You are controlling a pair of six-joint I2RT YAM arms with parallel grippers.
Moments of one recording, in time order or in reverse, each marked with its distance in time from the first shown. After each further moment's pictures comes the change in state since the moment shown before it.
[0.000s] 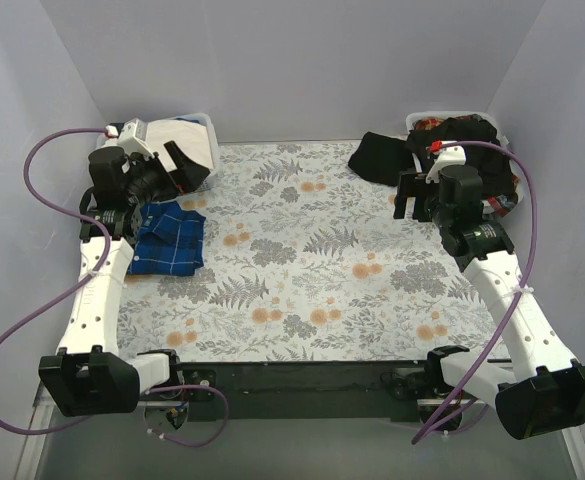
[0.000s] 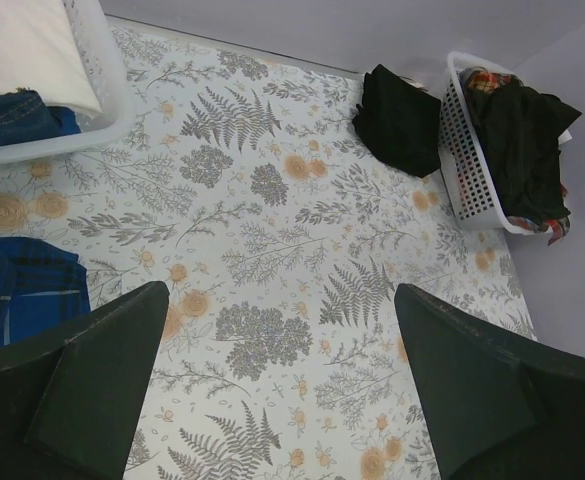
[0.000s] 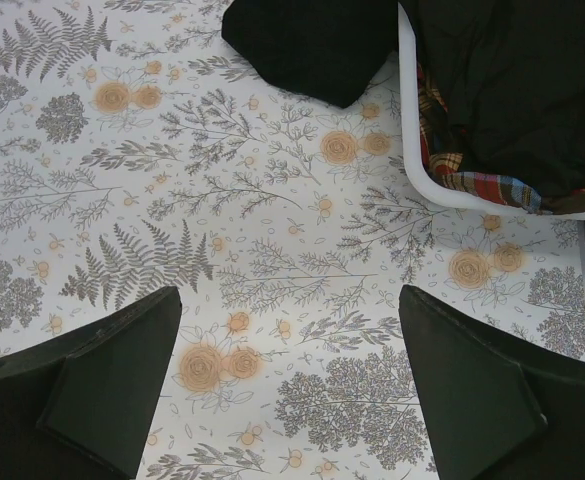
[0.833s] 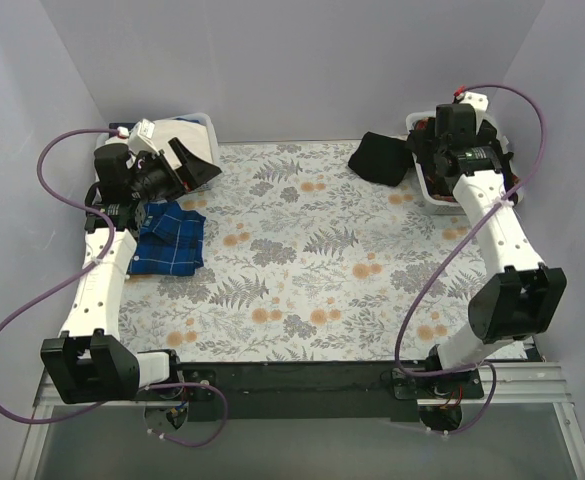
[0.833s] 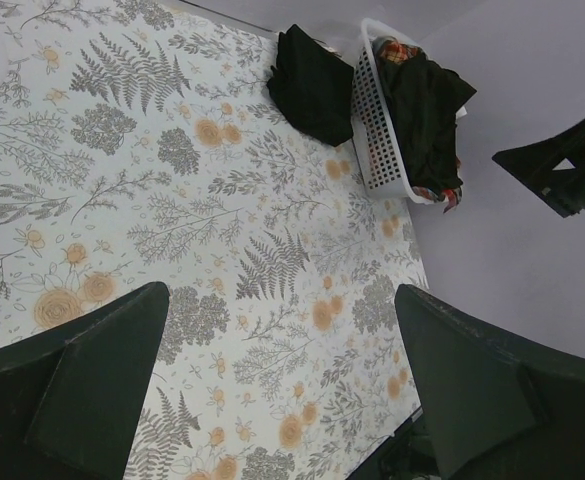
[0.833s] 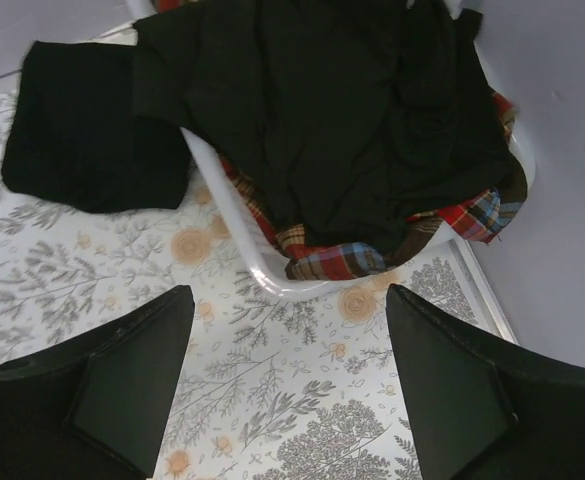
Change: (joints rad) left arm 0.000 0.068 0.000 0.045 0.183 -0.164; right arm -0.085 0.453 0.501 -0.174 0.358 0.124
